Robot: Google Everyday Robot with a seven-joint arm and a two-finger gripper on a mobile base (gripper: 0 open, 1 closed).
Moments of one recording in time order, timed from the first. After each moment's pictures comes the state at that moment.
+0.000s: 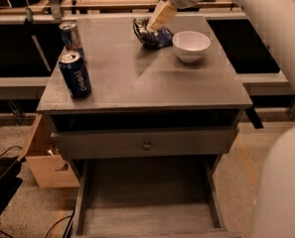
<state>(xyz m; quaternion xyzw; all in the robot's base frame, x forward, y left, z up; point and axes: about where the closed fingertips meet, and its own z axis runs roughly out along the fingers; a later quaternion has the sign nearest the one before) 0.802 -0.042 1.025 -0.60 0.57 -0.09 0.55</state>
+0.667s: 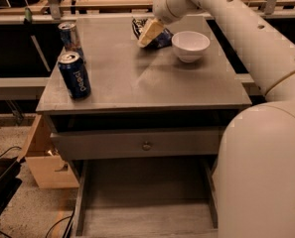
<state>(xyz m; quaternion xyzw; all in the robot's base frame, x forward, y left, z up) 0.834 -0.008 0.955 -0.61 0.61 -0.04 0.50</state>
